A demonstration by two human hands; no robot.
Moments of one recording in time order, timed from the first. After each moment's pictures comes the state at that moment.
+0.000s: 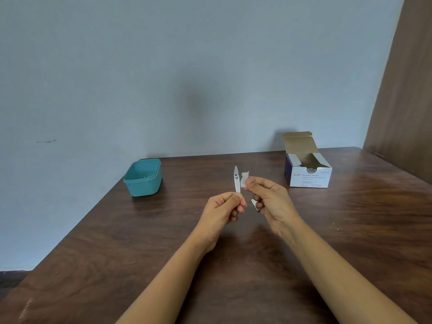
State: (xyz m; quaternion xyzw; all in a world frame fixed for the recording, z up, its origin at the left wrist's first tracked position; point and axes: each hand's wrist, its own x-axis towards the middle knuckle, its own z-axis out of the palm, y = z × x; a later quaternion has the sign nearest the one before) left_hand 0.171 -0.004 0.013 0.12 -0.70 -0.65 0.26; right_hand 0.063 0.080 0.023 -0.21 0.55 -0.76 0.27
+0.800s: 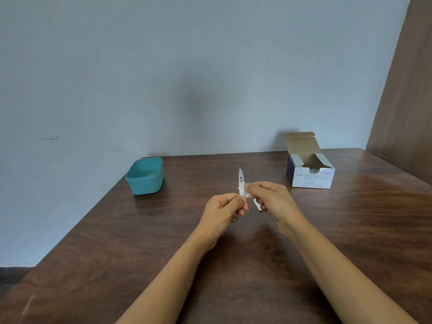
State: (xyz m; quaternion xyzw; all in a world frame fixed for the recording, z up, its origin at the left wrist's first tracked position) left_hand 0.171 -0.005 0.013 0.14 -0.75 -0.60 0.27; right_hand 0.066 0.086 0.031 -0.27 0.65 -0.68 0.22
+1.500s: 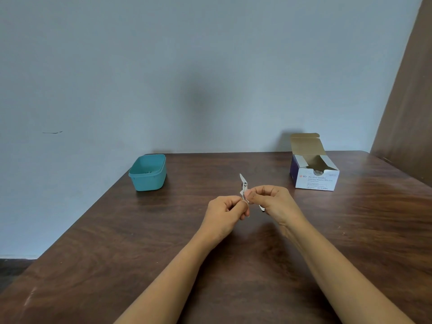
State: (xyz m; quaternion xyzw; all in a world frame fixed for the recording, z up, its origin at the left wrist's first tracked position) left_hand 0.170 -0.007 0.006 0.18 -0.81 -0.47 0.29; right_hand 0.067 0.085 0.026 -0.31 0.65 -0.65 0.22
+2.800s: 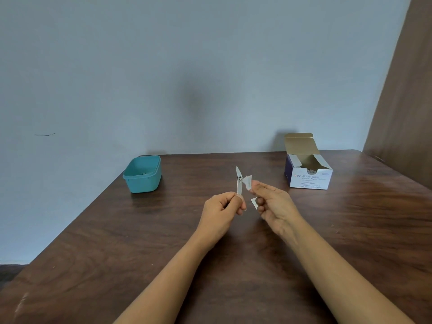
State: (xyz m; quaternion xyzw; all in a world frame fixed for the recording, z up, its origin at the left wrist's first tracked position) left_hand 0.167 -0.005 0.004 0.17 -0.79 -0.50 0.32; right_hand 0.054 0.076 0.016 -0.14 0.55 -0.76 0.31
